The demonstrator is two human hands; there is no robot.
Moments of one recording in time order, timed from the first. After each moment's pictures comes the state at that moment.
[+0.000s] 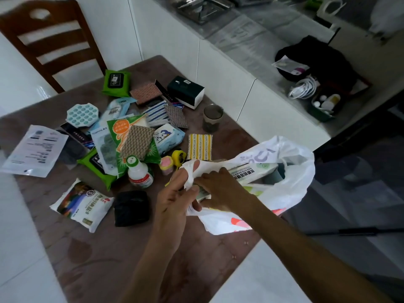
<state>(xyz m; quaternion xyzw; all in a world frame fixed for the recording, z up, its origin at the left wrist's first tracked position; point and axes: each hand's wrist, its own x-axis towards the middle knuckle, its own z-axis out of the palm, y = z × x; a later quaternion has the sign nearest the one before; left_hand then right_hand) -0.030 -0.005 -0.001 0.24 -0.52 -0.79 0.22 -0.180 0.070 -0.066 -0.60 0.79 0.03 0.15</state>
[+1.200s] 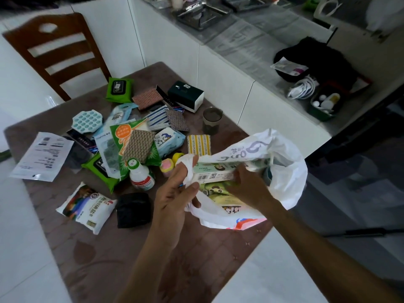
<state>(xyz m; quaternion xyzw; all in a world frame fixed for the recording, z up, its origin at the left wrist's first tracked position) -0.035 -0.003 0.004 0.27 -0.53 -0.77 0.23 -0.224 0.131 -0.090 -0.30 0.91 -0.19 0.20</state>
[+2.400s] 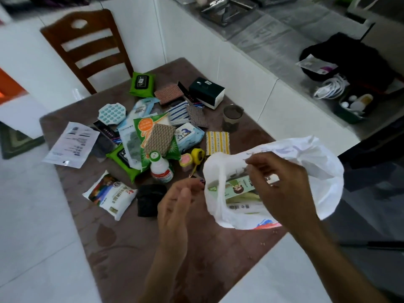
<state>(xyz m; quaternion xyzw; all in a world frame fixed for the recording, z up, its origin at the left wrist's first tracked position) 0.006 0.006 -0.001 0.31 -0.57 -0.68 0.33 -0.146 0.126 0.045 -0.38 0.82 -0.43 -0.05</state>
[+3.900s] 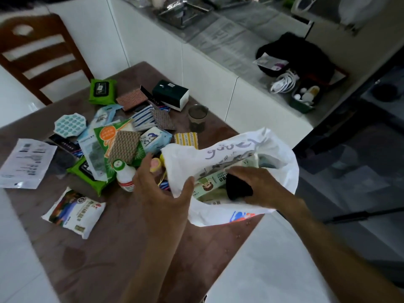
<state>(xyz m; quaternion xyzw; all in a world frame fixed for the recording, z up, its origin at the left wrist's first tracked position) -0.042 0.024 0.008 0.41 -0.75 -0.41 0.31 -0.233 0.195 -0.050 -0.50 0.84 -0.14 0.16</state>
